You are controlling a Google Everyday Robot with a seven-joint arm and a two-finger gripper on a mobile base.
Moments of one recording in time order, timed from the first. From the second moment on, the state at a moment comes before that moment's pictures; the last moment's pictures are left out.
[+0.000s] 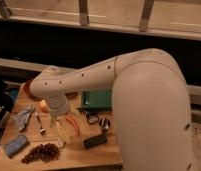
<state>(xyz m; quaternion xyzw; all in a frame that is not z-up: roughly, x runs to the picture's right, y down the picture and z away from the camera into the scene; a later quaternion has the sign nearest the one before) -0.170 0.148 0.706 -0.30 0.23 0.53 0.76</state>
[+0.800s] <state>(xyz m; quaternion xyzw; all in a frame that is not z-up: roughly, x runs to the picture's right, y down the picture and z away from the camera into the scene) -0.275 0.141 0.735 -0.33 0.21 0.46 0.80</state>
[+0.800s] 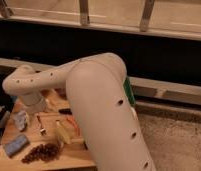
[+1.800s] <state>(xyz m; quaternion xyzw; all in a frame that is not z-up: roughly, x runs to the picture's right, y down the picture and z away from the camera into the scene) -0.234 0.185 0.777 -0.38 0.24 0.49 0.75</state>
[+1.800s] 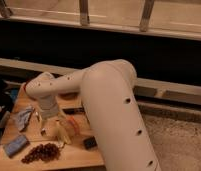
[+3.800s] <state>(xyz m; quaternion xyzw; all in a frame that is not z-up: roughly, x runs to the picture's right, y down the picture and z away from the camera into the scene) -0.224 0.222 0.811 -0.41 0.31 0.47 0.72</state>
